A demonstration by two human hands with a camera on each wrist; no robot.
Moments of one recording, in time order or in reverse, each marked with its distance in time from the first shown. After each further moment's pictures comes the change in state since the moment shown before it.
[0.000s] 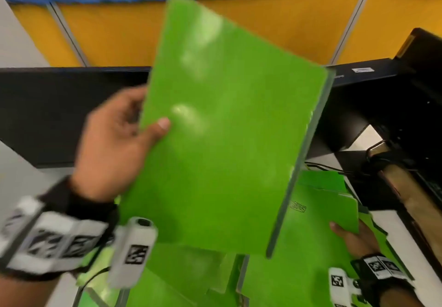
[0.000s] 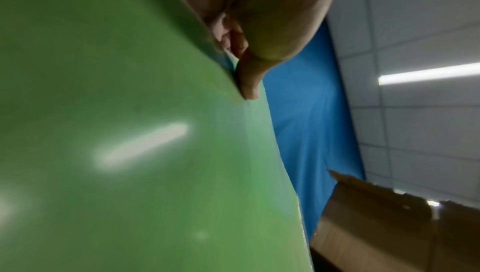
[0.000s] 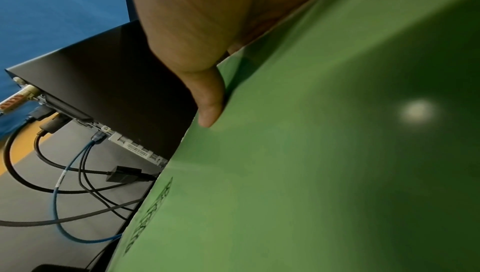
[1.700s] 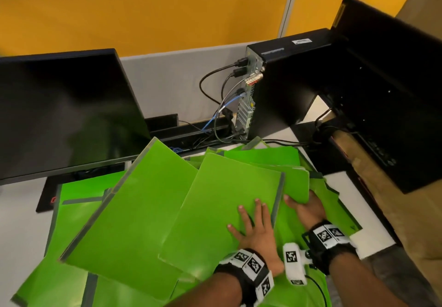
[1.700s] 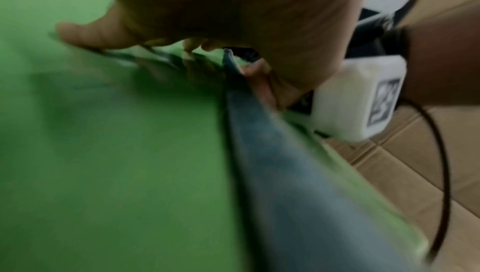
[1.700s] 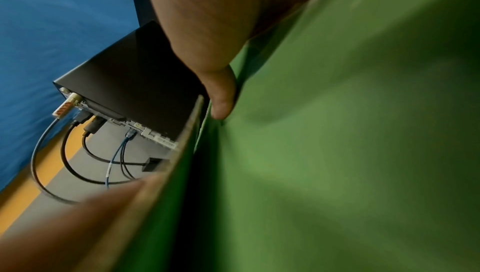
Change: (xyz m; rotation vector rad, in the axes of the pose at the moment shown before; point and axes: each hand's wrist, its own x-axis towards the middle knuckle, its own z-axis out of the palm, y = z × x) left_hand -0.221 -0.110 0.296 0.926 -0.888 -0.360; right_hand -0.022 -0.006 0.011 0.182 0.039 -0.049
